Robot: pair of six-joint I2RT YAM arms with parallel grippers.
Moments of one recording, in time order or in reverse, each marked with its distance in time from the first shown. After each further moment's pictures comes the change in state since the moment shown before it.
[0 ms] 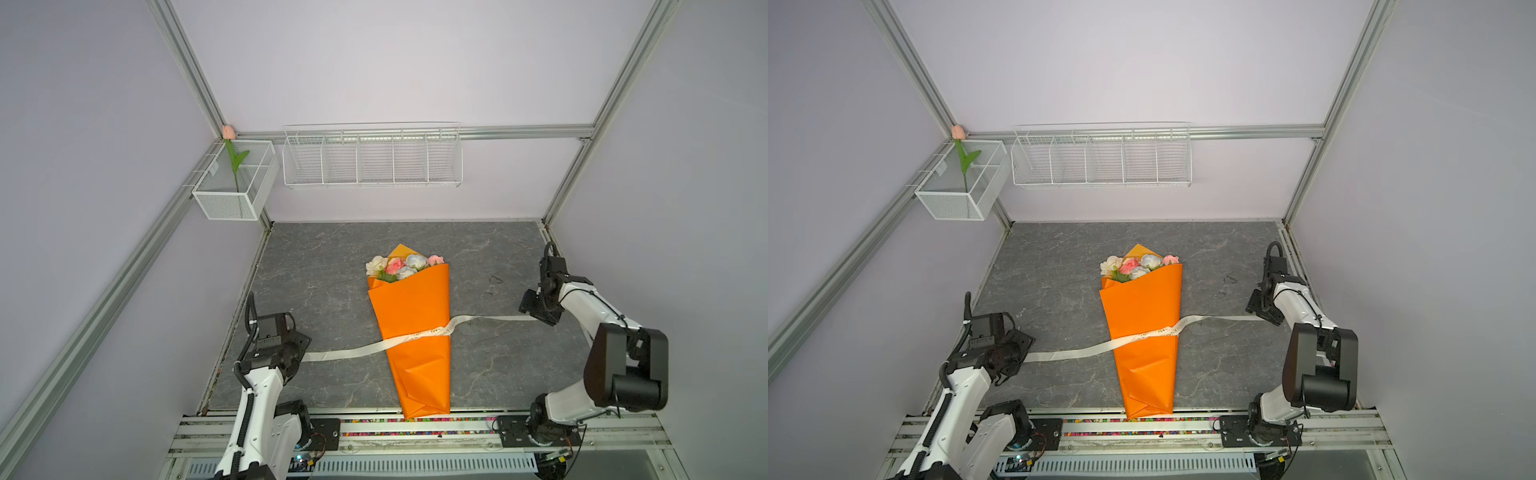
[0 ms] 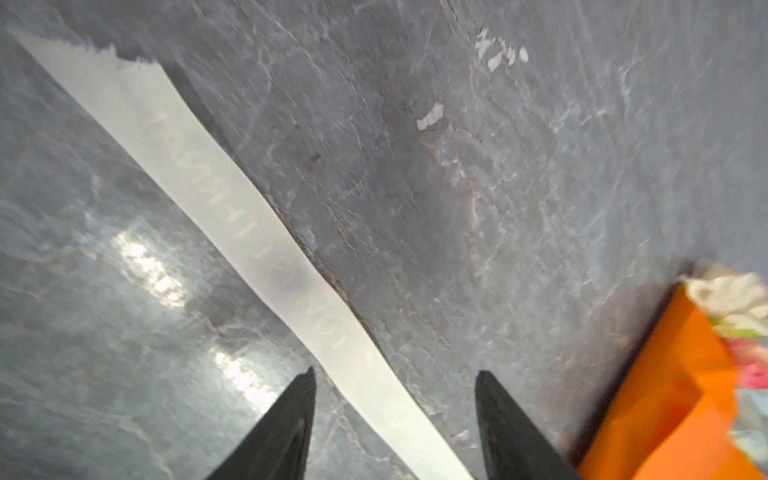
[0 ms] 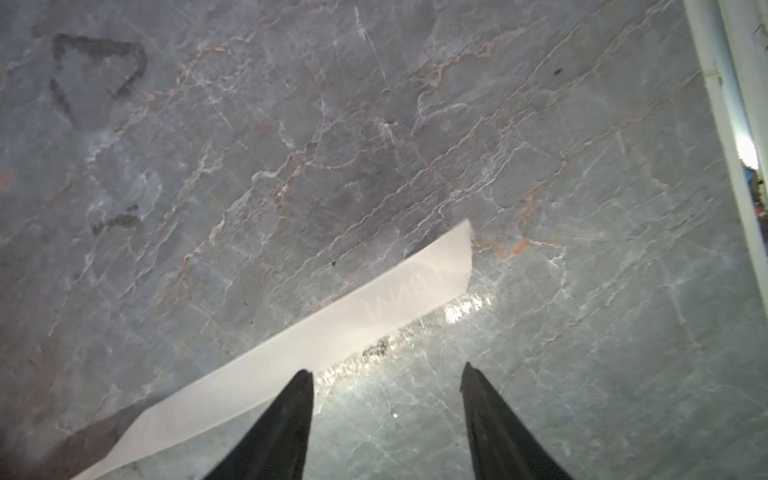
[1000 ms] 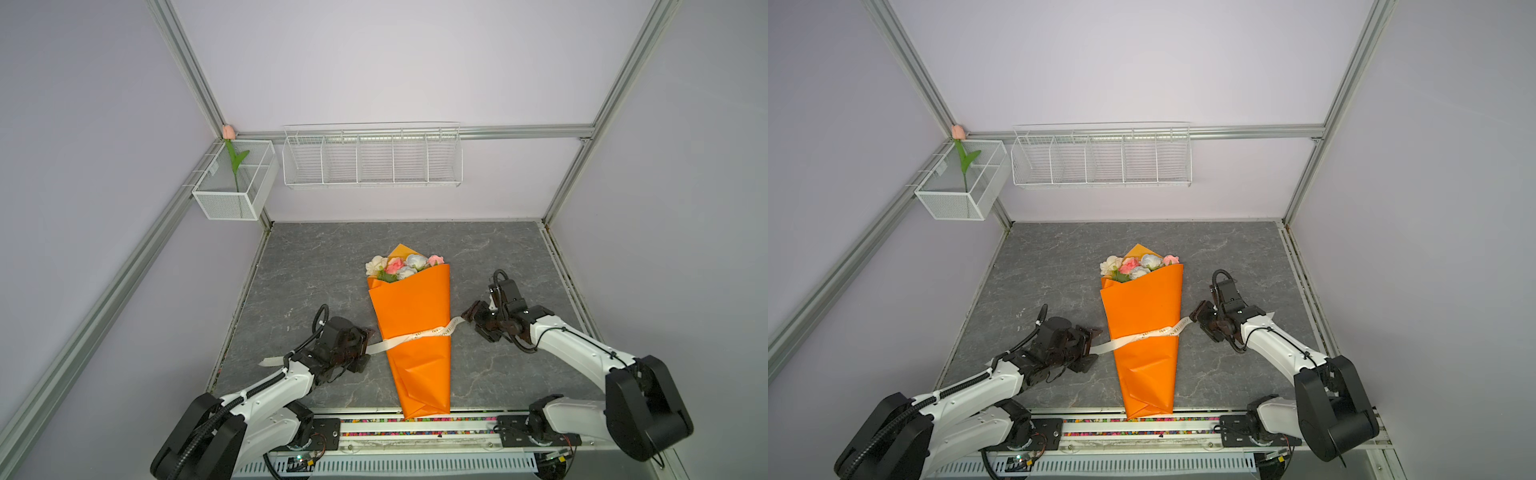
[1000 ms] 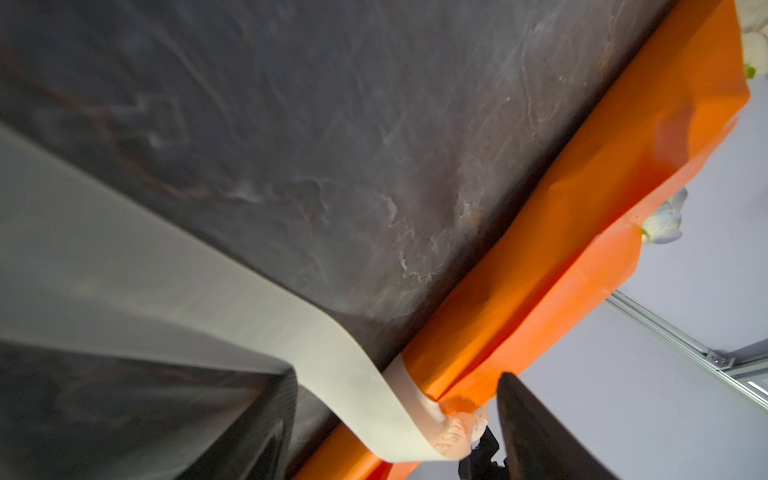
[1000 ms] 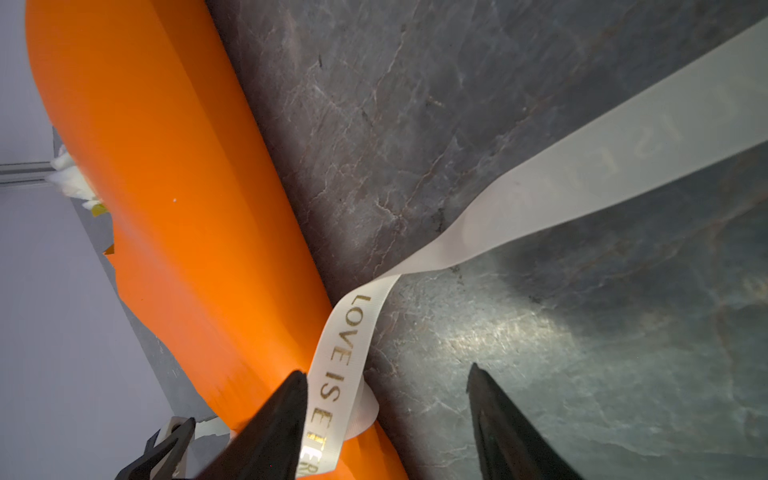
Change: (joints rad) left arm -0.747 0.293 -0.179 0.735 0.098 -0.869; right arm 0.504 -0.198 -0.303 0.393 -0.275 0.673
